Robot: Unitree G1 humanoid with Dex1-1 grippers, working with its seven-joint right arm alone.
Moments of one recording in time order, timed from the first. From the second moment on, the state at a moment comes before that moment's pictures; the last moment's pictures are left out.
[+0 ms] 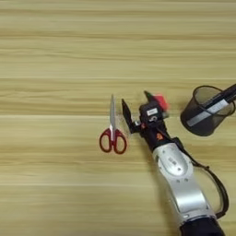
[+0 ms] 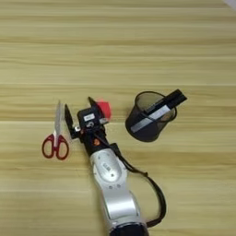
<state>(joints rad) 0.00 -0.11 0.07 0.12 -0.12 -0.23 0.09</state>
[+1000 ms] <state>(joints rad) -0.12 -0.10 -0.06 0.33 -0.02 -0.20 0.05</state>
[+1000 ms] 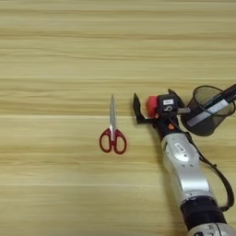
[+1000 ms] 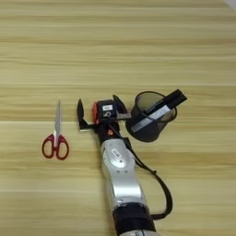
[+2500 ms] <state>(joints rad) -0.17 -0.09 -0.08 0.43 0.04 -0.12 0.09</state>
